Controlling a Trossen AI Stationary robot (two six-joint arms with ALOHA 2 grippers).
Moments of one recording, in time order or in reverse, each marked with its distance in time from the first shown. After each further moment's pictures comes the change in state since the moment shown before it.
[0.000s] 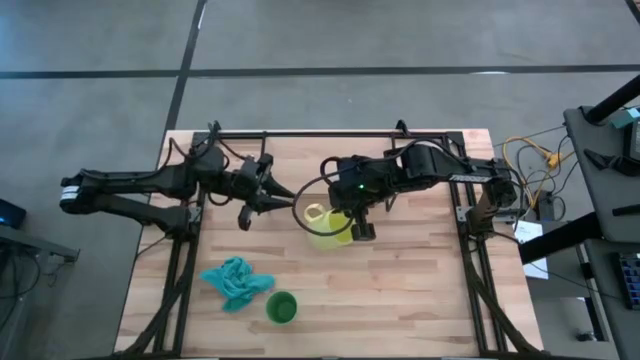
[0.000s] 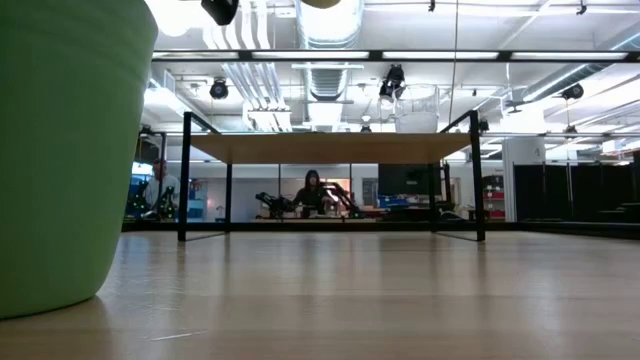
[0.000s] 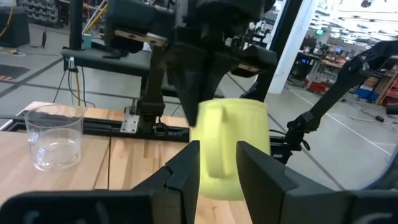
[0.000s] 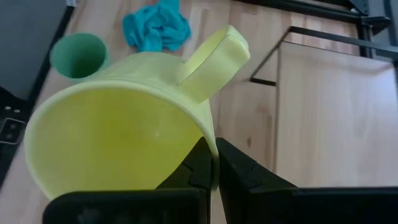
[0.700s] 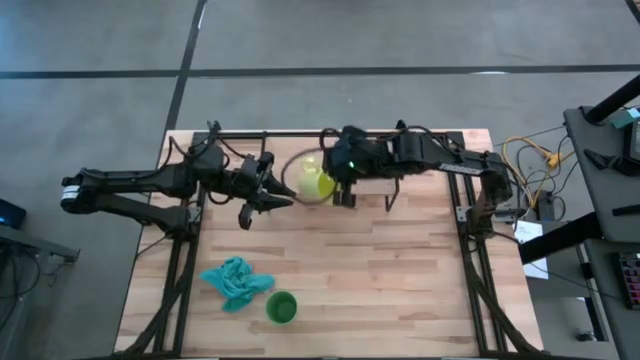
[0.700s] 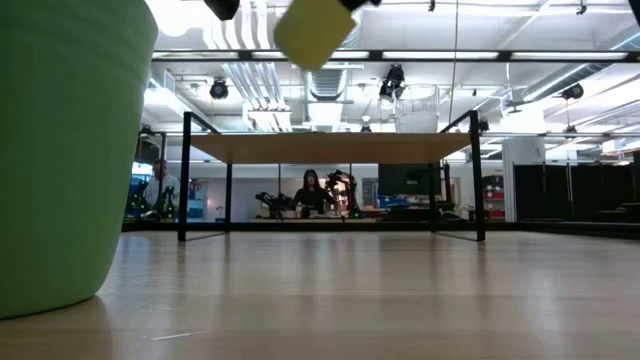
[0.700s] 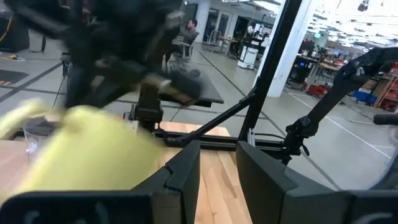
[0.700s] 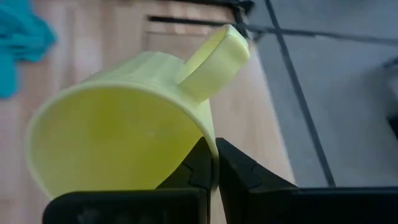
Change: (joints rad) left arm 0.001 0.011 0.023 0.008 0.000 -0.002; right arm -0.123 0.018 -0.042 0.092 0.306 0.019
